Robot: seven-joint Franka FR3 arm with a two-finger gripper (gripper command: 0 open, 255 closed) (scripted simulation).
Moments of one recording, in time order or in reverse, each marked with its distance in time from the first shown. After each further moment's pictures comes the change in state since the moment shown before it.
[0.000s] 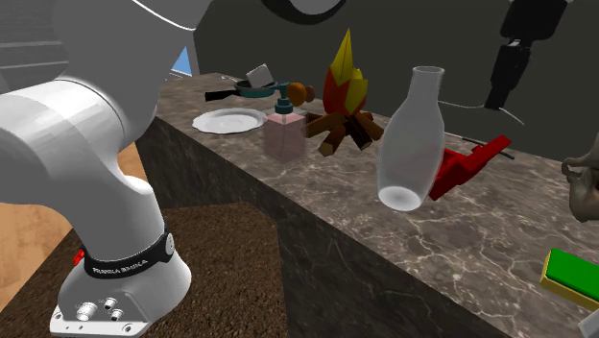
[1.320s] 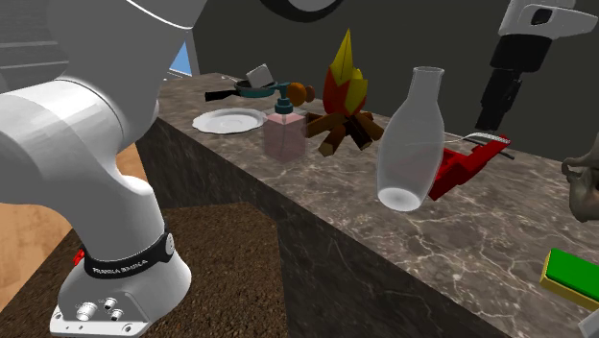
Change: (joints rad) arm -0.045 -0.009 0.004 -0.162 0.003 0.141 0.030
